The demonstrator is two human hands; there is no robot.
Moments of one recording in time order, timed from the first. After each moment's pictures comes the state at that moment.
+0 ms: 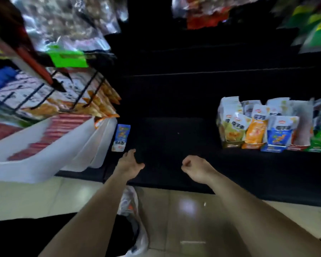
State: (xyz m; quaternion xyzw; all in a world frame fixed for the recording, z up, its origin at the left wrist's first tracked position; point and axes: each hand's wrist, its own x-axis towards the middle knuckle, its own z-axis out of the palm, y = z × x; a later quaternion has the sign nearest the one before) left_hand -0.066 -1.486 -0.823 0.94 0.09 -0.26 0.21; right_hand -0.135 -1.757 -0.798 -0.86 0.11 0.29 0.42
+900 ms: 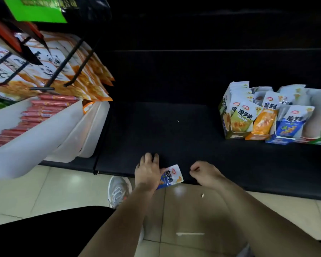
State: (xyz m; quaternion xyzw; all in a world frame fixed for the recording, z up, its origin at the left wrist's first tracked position) left_hand -0.120 -1.544 -0.924 0.99 -0.09 -0.12 0.01; right_hand -0.154 -1.768 -0.867 -0.85 0.18 0.32 0.38
